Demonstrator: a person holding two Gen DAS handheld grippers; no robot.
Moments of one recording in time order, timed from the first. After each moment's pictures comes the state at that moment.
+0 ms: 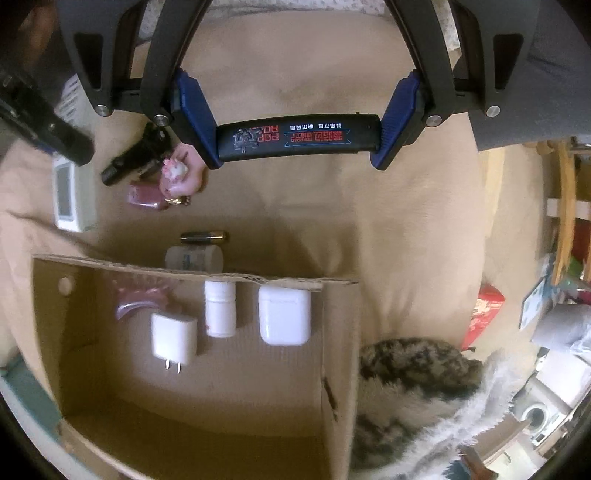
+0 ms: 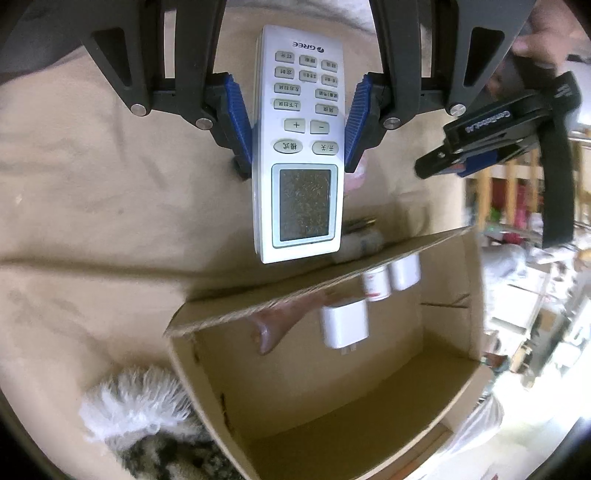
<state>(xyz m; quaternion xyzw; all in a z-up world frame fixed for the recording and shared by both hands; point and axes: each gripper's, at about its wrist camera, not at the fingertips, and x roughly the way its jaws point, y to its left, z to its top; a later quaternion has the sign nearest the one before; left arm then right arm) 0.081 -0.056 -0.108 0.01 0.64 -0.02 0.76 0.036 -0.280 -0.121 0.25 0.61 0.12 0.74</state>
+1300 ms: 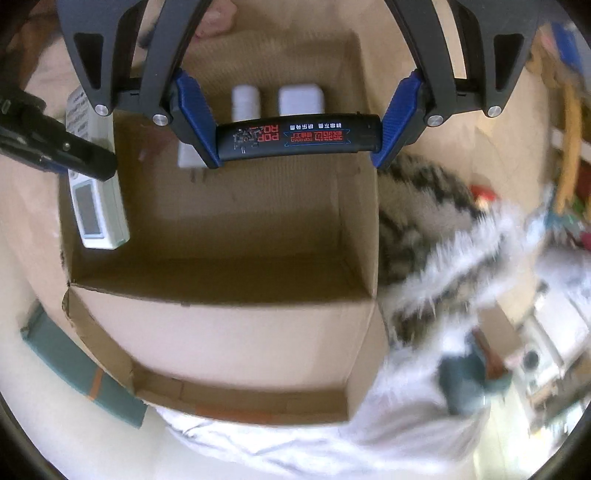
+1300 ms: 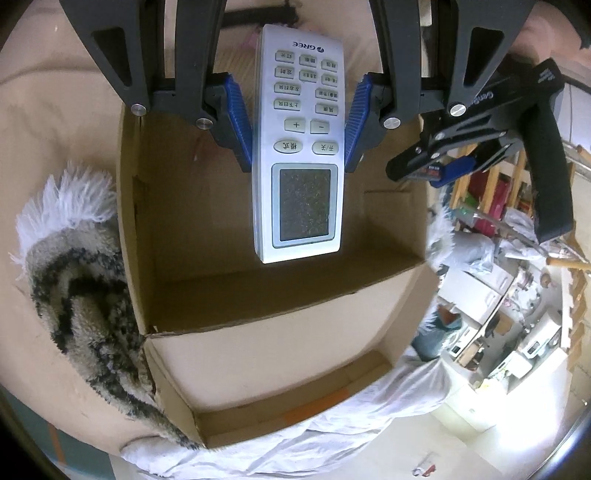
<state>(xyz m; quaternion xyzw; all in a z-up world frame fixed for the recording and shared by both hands) 0.190 -0.080 -0.051 0.04 0.49 -0.04 0.87 0.163 -0.280 -0.060 0.20 0.52 0.16 0.82</state>
